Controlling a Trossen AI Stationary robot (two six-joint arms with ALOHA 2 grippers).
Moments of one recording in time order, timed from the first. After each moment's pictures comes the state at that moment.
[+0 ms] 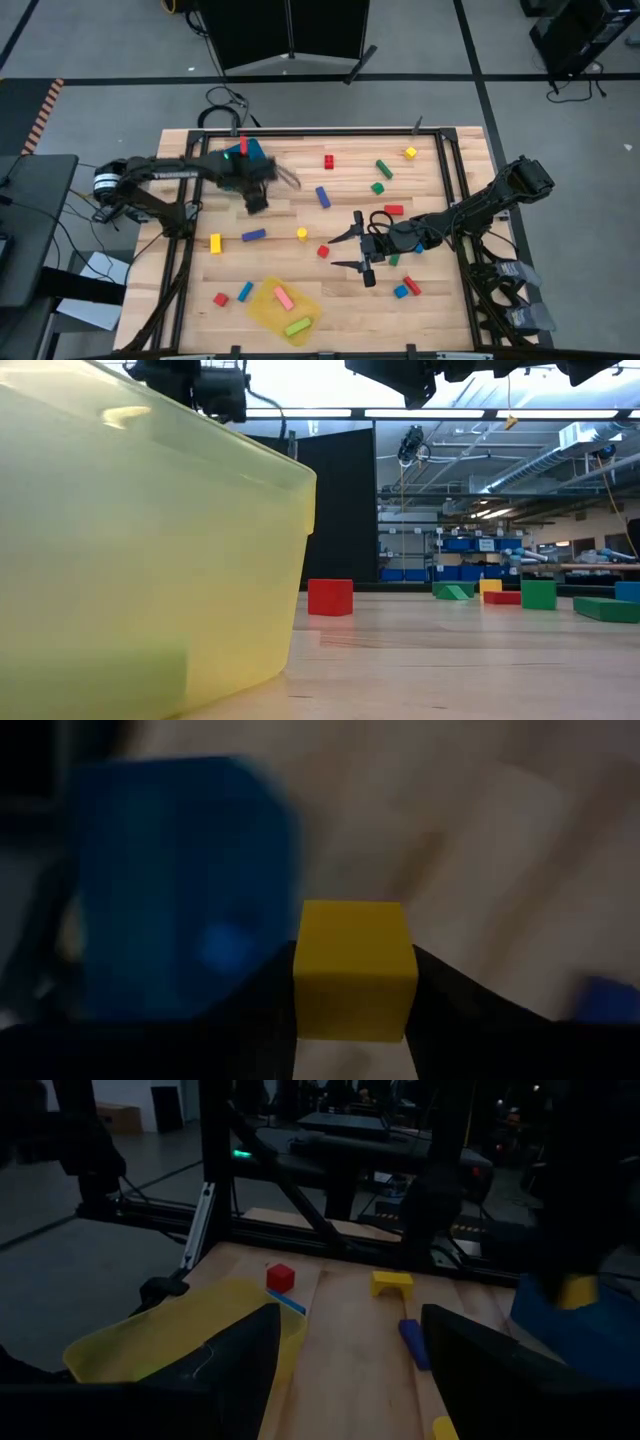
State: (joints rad) left arm 0.31 1.37 1.05 -1.05 -0.33 -0.19; right arm 0.36 1.49 0.74 0.60 0.24 -0.05
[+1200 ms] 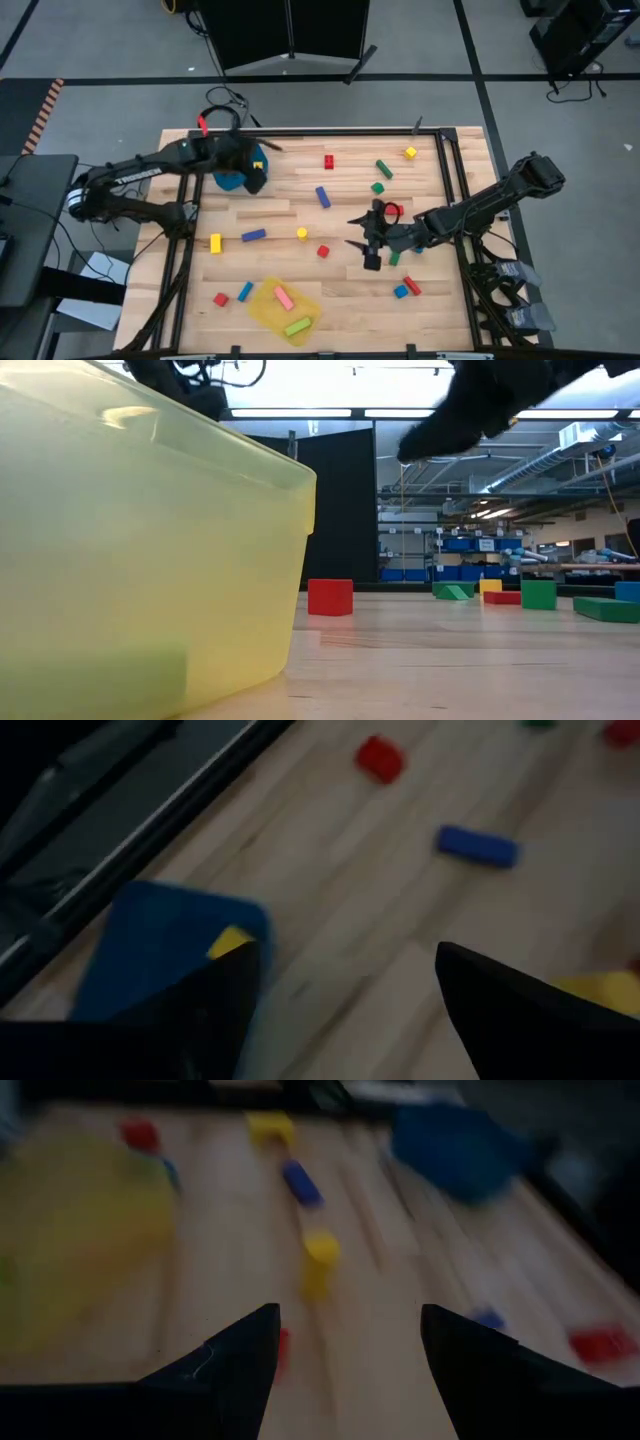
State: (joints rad) left arm 0.35 1.11 1.04 -0.83 -0.23 -0.27; right arm 0.36 1.36 0.74 0.01 0.54 0.21
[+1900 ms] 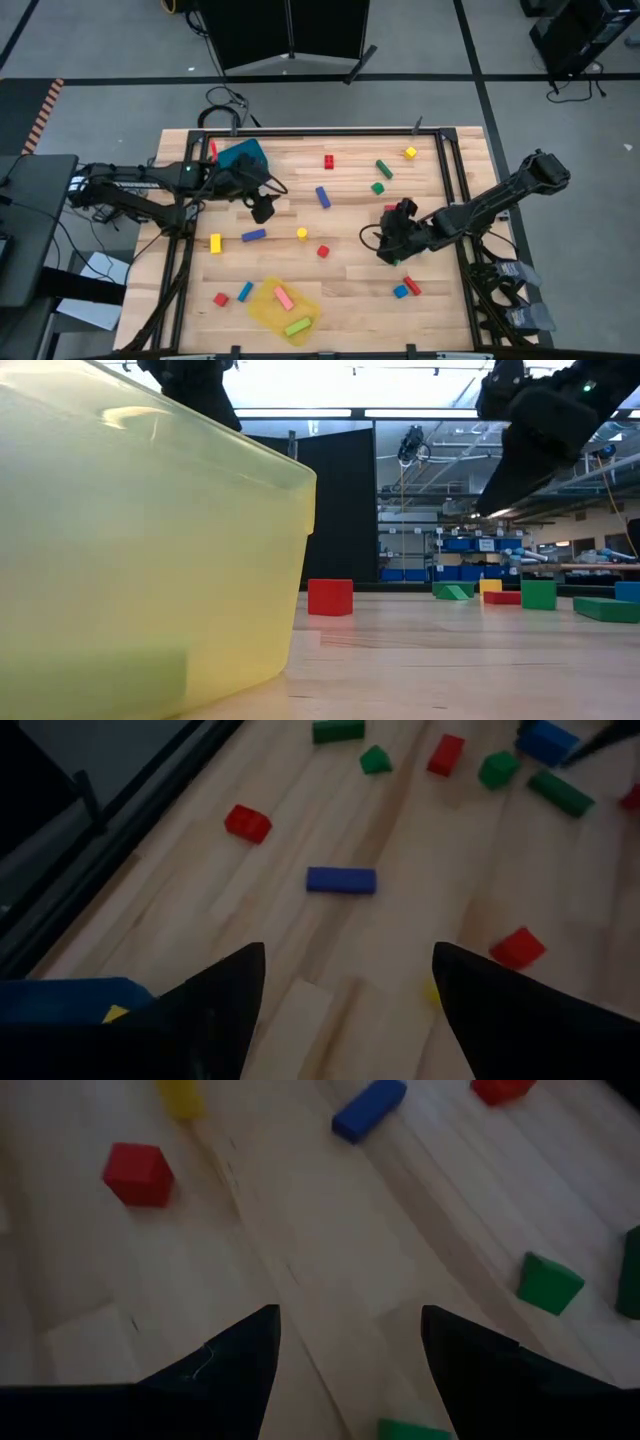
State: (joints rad) left arm 0.00 1.12 1.04 -0.70 -0.34 -0.32; right arm 0.41 1.28 0.74 -0.55 0.60 0.76
